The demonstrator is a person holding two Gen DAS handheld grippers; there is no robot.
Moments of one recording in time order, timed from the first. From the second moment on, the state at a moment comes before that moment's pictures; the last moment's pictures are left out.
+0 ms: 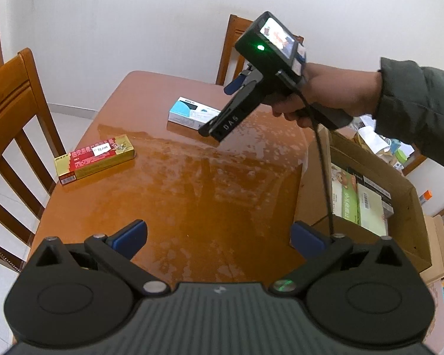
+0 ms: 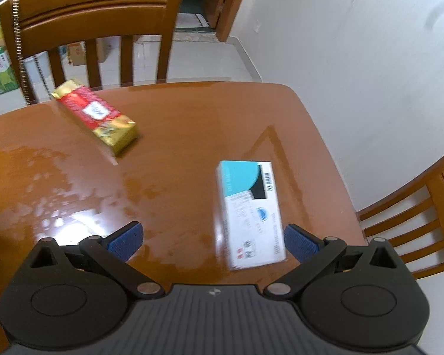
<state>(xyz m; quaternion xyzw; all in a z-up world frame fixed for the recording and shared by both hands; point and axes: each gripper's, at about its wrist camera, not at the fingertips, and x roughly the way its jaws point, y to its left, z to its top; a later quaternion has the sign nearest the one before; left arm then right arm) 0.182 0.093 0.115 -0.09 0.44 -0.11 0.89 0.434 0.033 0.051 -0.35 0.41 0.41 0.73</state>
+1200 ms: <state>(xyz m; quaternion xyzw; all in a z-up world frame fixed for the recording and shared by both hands) 0.276 0.107 0.119 -0.20 0.37 -0.11 0.90 0.517 0.051 -0.010 -0.31 0.51 0.45 0.67</state>
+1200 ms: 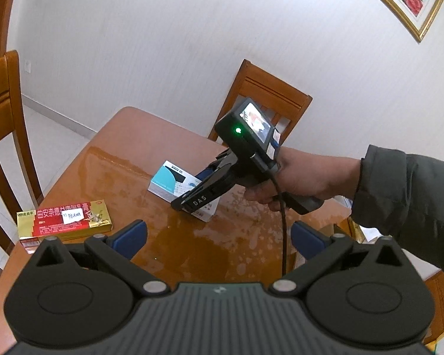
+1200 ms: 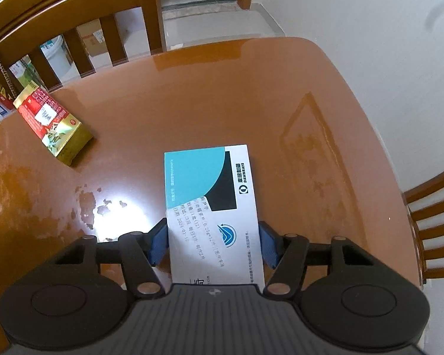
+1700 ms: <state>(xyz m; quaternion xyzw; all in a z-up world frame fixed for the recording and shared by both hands) 0.252 0.090 0.140 -0.18 0.38 -0.15 0.90 0.414 0.019 0.095 -0.28 0.50 0.42 0.70</state>
